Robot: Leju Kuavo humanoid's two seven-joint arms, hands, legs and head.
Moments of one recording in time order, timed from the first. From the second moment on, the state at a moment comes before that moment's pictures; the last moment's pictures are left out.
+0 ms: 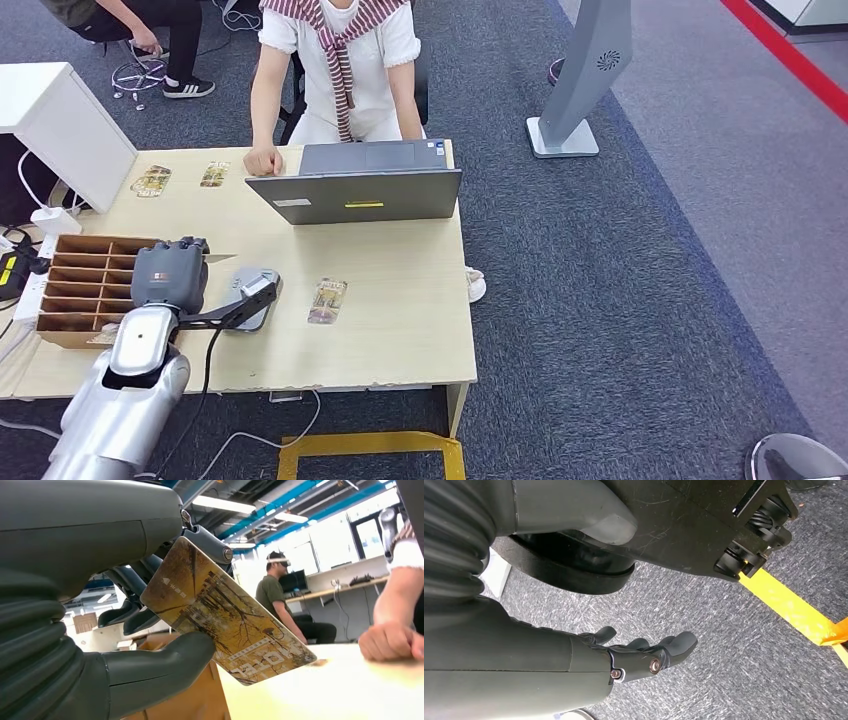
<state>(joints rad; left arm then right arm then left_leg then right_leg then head) -0.50 0.16 -0.33 -0.95 -1.46 0.21 0.18 -0.04 0.15 0.15 -0.19 0.64 -0.38 0.14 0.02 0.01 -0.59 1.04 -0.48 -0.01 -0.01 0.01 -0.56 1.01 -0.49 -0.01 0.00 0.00</state>
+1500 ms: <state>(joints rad) -0.52 0.18 -0.36 -0.91 -1.49 0.45 0.22 -0.04 0.16 0.14 -0.19 0.67 -0.38 0.13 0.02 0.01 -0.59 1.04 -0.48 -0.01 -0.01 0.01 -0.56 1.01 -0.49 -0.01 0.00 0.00</state>
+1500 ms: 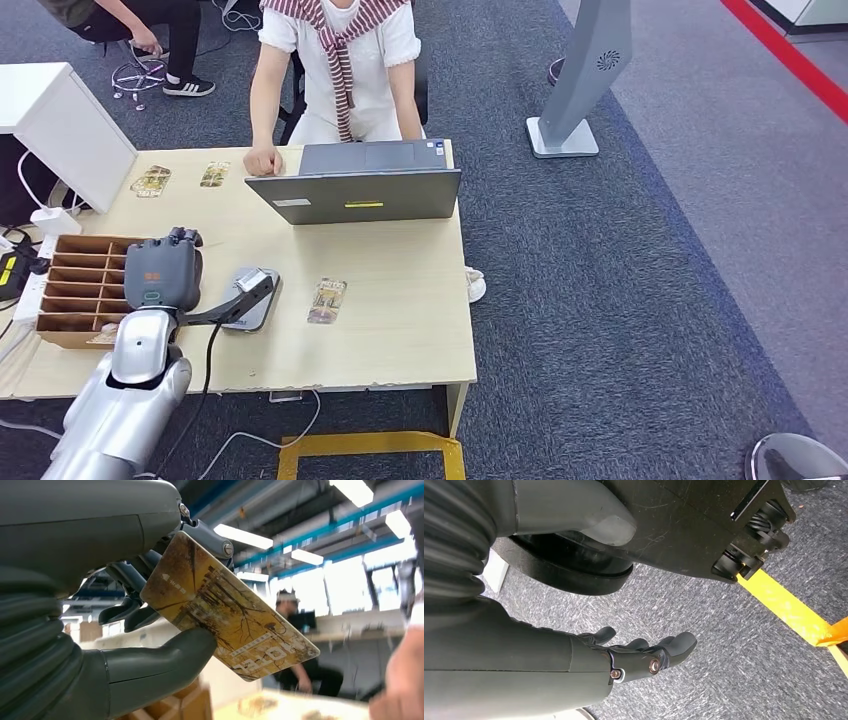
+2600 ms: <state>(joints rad) -0.82 0.32 -0.30 -0.80 -1.52 0.37 0.18 -0.04 0.16 0.12 -0.19 0.67 -0.37 0.12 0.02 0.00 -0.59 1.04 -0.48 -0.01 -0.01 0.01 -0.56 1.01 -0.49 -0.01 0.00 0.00</state>
